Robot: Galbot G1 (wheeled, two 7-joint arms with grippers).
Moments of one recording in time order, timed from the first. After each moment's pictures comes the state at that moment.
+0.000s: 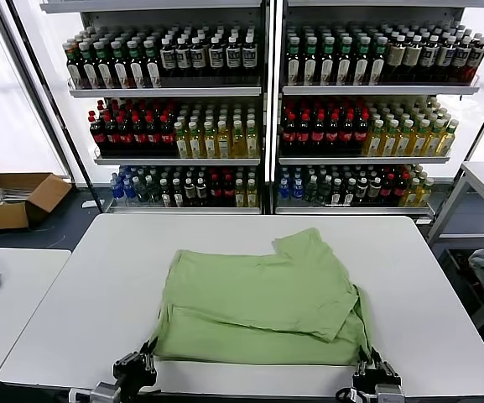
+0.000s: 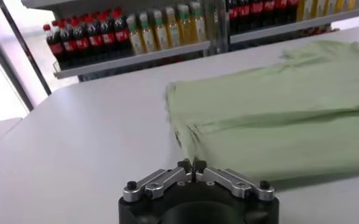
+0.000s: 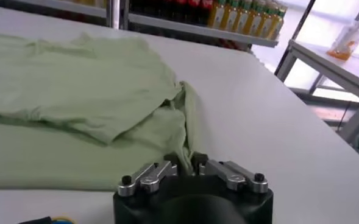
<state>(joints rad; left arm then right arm) 1.76 -1.22 -0.49 -2.18 -0.14 0.39 -0.09 -1.77 1.26 0.42 2.25 0.19 -0.54 0.46</state>
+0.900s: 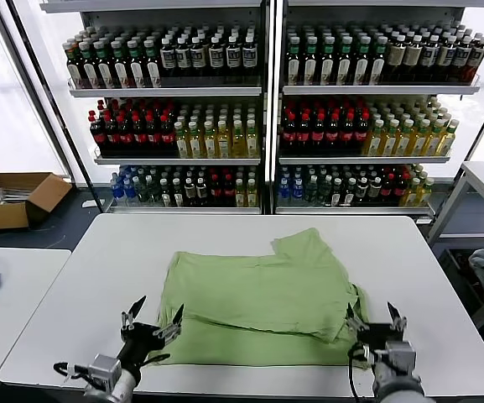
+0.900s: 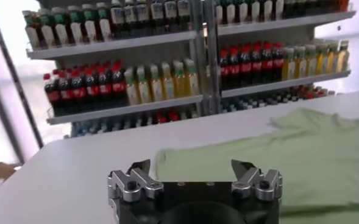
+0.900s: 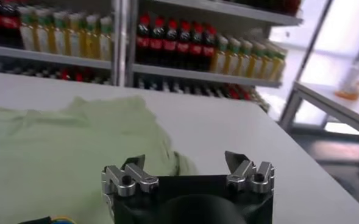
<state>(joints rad) 1.50 -1.20 -0.48 -2.16 -0.21 0.38 0.01 -1.34 1.12 0.46 2.08 0.27 -0.54 0.16</state>
